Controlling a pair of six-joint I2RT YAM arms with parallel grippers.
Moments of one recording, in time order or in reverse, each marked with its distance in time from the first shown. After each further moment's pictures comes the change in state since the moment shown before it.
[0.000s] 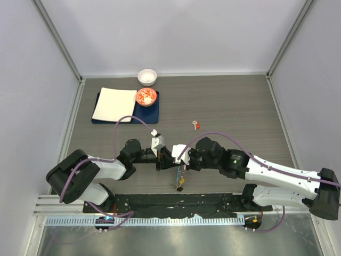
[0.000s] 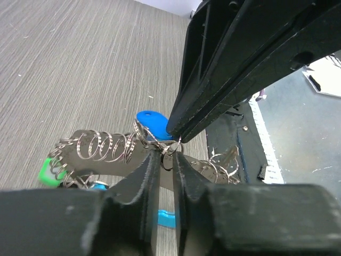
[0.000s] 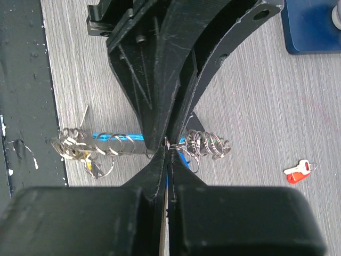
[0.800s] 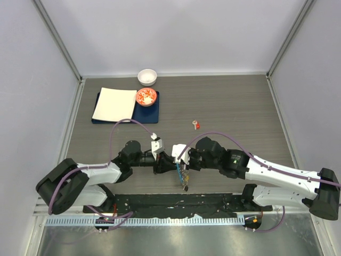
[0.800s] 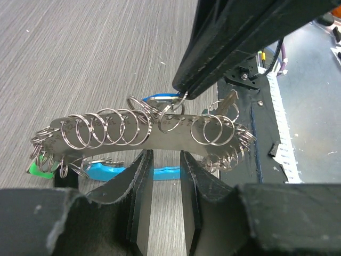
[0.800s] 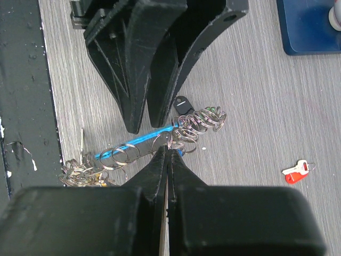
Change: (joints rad) left arm -0.003 -0.159 -0.031 -0.298 -0.068 0.129; right arm 0.000 0.000 0.000 0.005 0.001 0.000
